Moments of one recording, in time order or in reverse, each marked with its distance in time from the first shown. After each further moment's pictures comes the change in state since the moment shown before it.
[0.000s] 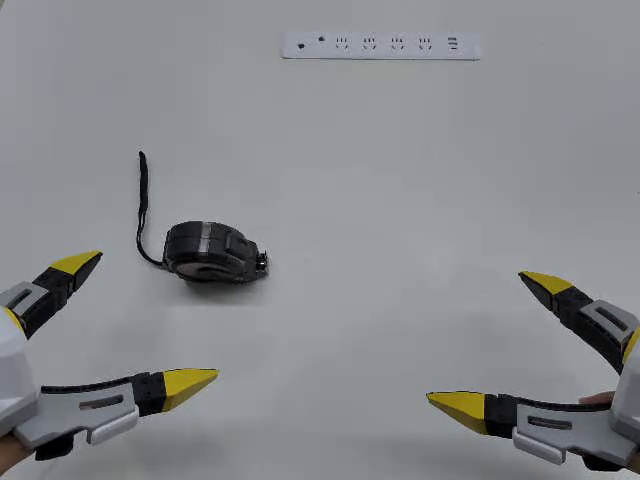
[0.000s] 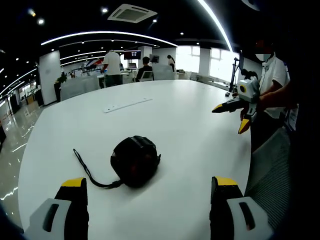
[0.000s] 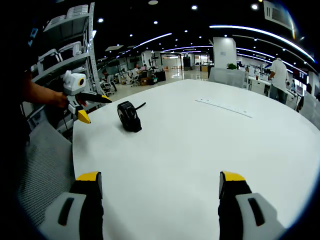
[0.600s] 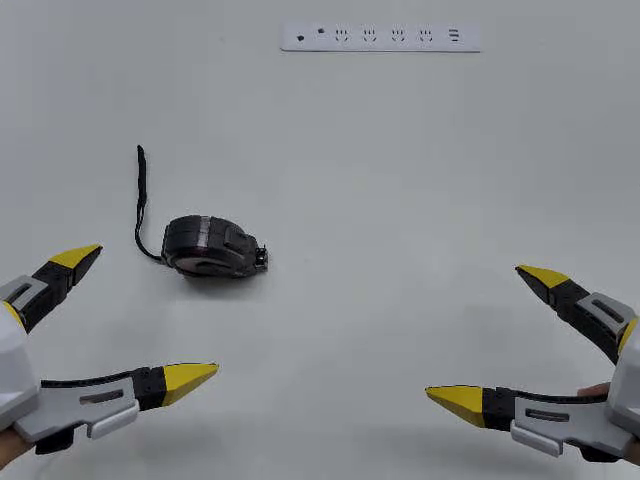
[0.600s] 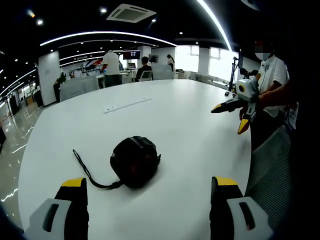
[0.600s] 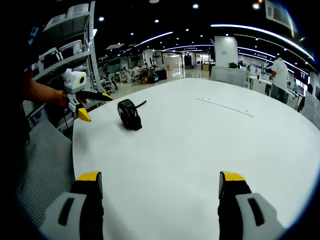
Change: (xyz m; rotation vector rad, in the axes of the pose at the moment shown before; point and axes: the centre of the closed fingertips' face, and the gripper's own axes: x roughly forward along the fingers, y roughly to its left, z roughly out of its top) left arm 0.000 0.000 0.001 0.010 0.000 -0.002; right arm 0.002 0.000 -0.002 -0.004 0.012 0.008
